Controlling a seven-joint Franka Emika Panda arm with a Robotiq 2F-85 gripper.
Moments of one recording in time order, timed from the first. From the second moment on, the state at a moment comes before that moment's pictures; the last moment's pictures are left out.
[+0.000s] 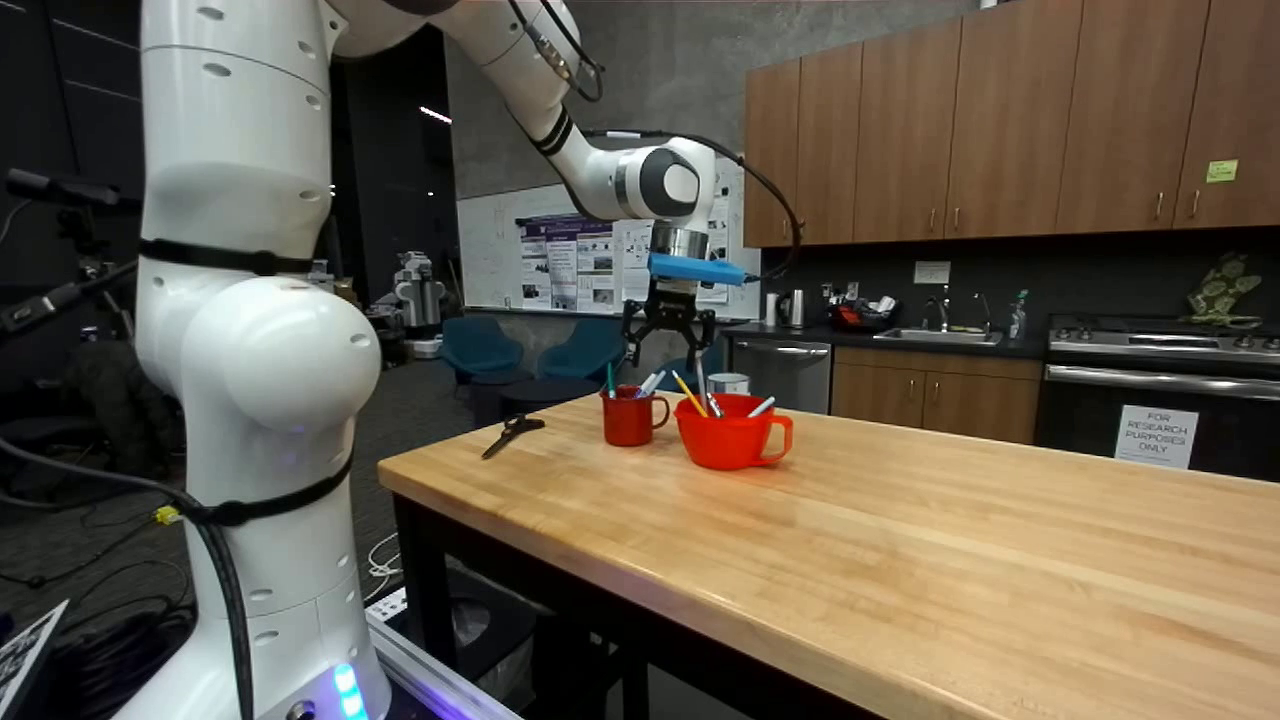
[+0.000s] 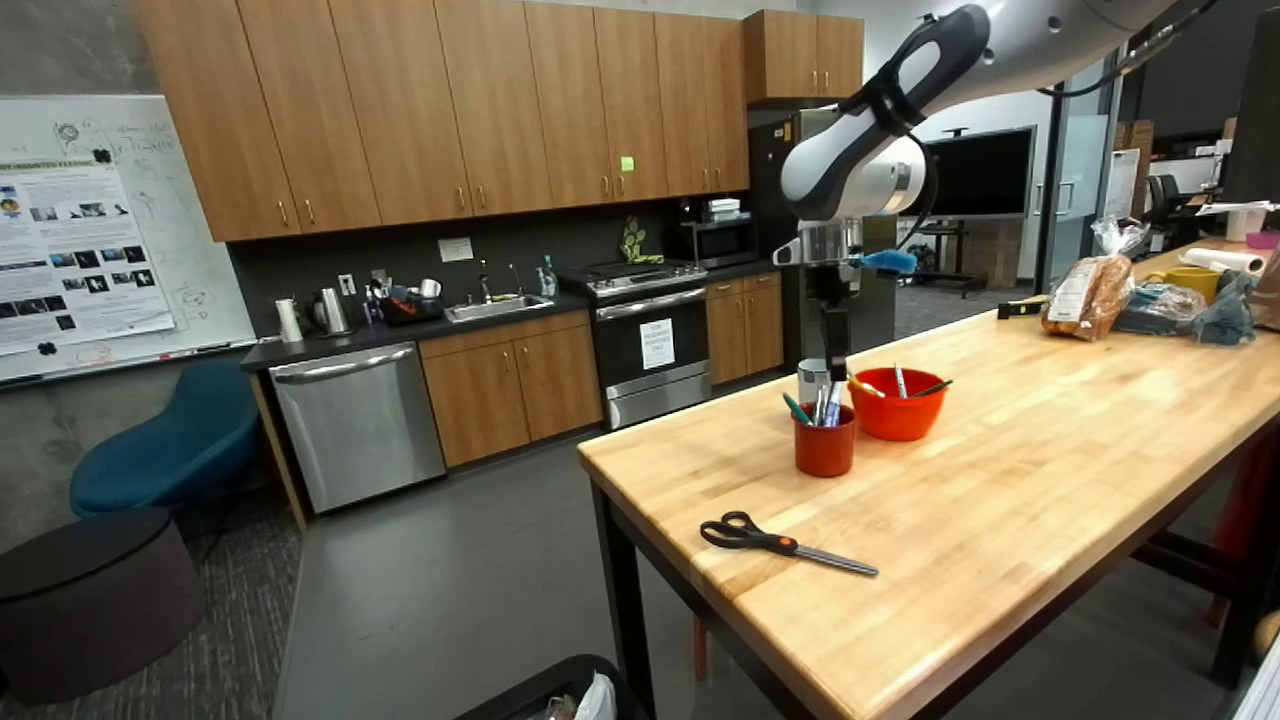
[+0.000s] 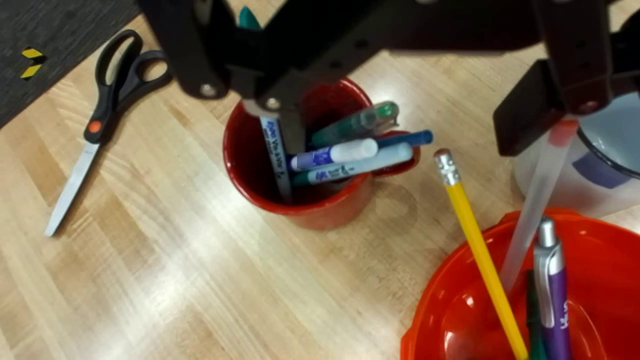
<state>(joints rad) -0.06 0.09 -0.07 -2.02 0.08 1.99 -0.92</state>
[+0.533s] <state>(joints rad) -0.06 0.08 -0.06 -2.04 0.08 1.99 -0.92</state>
